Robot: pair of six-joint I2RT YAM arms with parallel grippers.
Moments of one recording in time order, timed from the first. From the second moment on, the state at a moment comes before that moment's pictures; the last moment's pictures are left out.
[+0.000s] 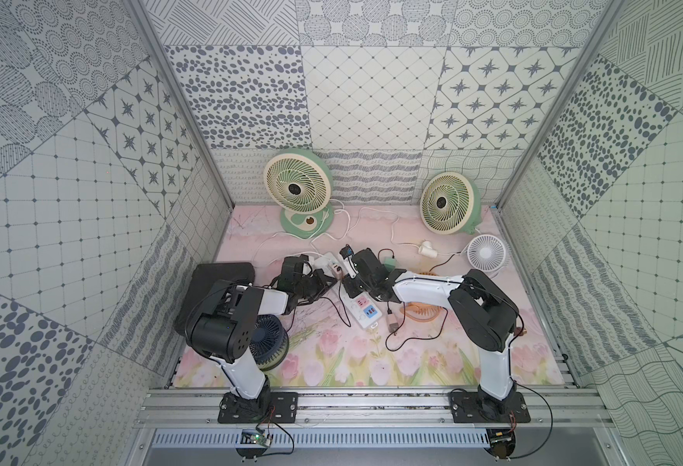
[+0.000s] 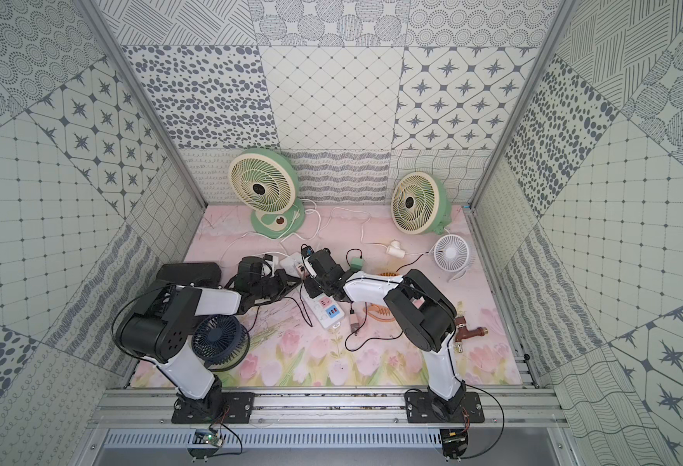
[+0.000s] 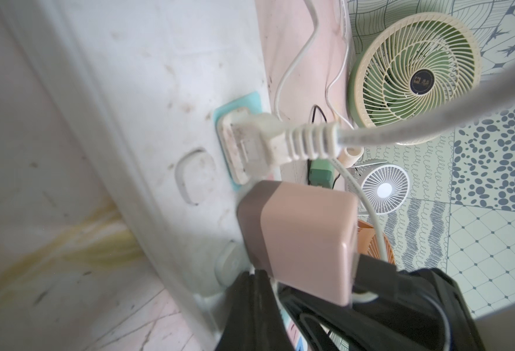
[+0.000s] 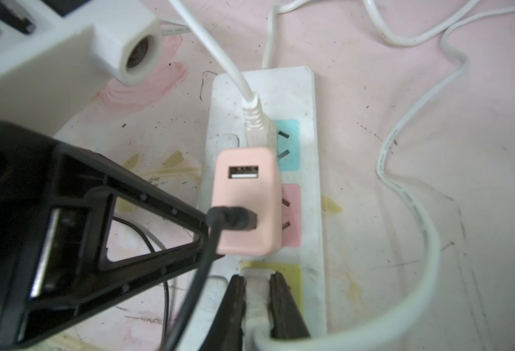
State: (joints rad) left arm -0.20 1.73 0.64 0.42 0.58 -0.91; right arm 0.86 1.98 1.26 -0.03 0.03 0.15
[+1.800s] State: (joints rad) left arm -0.20 1.73 0.65 0.40 0.58 -0.91; right arm 0.91 1.98 1.28 -0.08 0.14 0.12
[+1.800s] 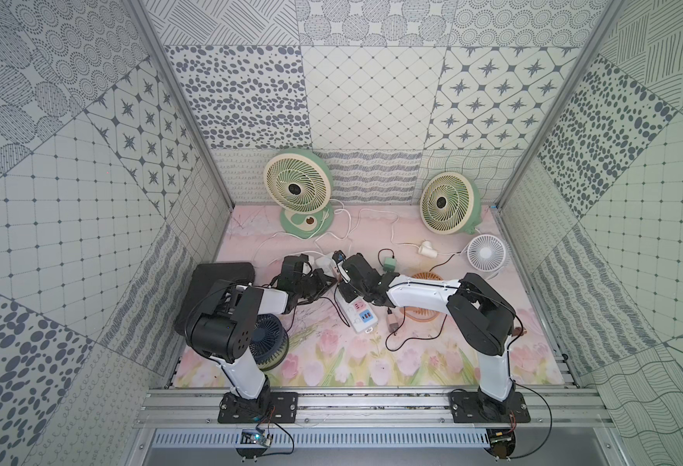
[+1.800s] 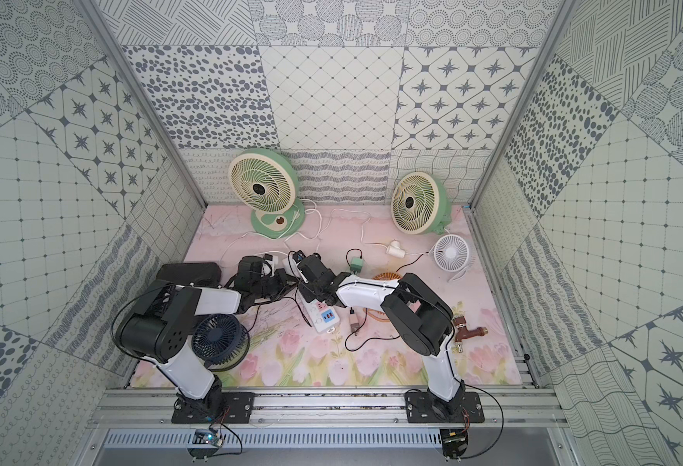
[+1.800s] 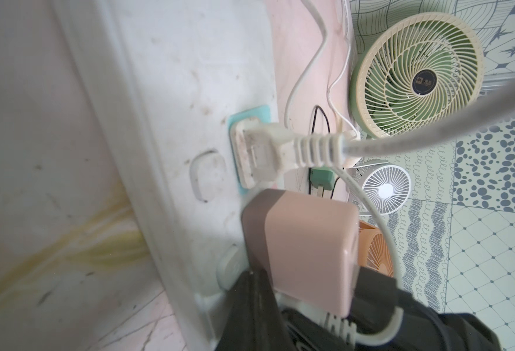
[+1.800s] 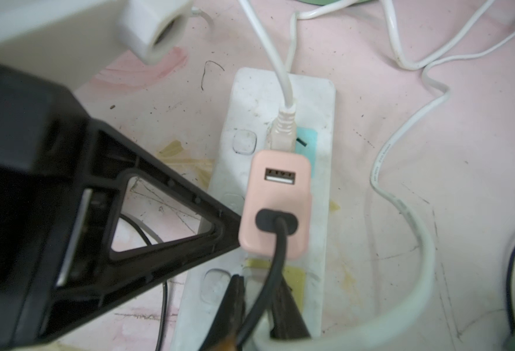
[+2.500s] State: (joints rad) left arm -0.20 1.73 0.65 0.41 0.58 -0.91; right arm 0.84 1.98 1.26 -0.04 0.03 0.20
